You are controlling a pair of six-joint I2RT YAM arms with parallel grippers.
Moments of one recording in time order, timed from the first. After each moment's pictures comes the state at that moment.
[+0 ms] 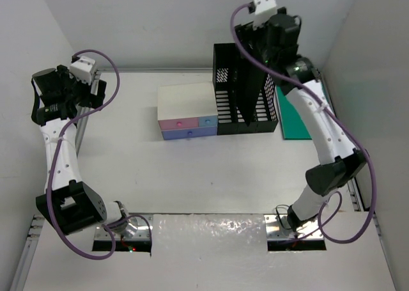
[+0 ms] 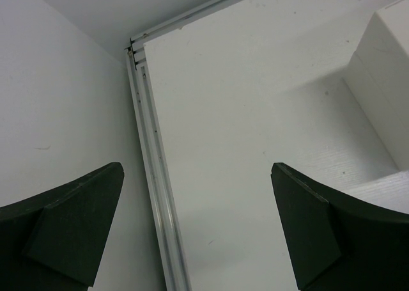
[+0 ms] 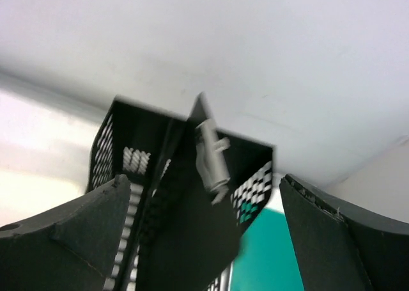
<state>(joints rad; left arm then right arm) 0.41 1.29 1.30 -0.49 0.45 0.55 0.41 1.69 1.93 -0.39 0.29 -0.29</state>
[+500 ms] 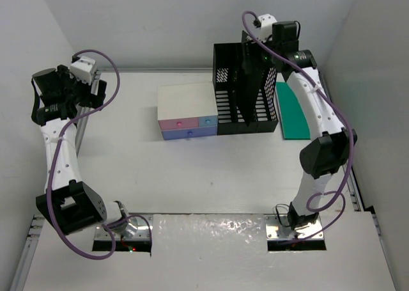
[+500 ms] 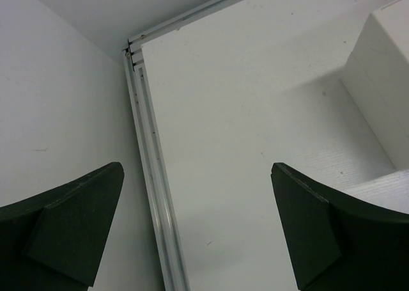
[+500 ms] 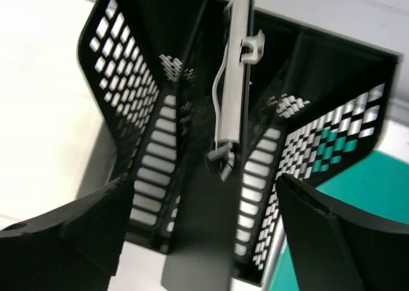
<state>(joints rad) 0.41 1.29 1.30 -0.49 0.46 0.55 0.21 1.87 2.03 -0.67 -0.09 -0.11</state>
